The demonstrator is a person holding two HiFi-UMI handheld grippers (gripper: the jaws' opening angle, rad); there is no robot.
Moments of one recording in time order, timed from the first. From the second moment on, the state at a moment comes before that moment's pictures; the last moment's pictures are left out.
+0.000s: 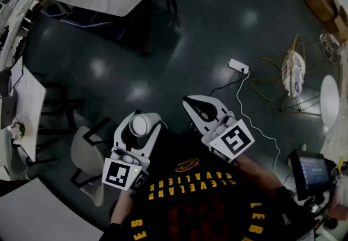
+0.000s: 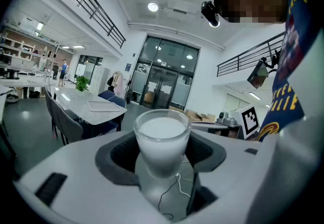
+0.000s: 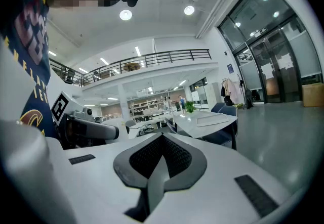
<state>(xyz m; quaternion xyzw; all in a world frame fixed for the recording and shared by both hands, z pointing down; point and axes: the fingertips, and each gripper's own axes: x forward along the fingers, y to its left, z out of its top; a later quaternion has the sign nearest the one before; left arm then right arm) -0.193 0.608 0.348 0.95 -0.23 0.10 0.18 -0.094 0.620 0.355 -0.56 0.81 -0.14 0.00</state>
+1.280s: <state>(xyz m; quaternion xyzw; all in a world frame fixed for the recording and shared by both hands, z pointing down) -0.122 0.598 0.338 0.94 -0.28 0.20 0.08 -0.084 0.619 0.359 -0.45 0.89 -0.08 -0.03</state>
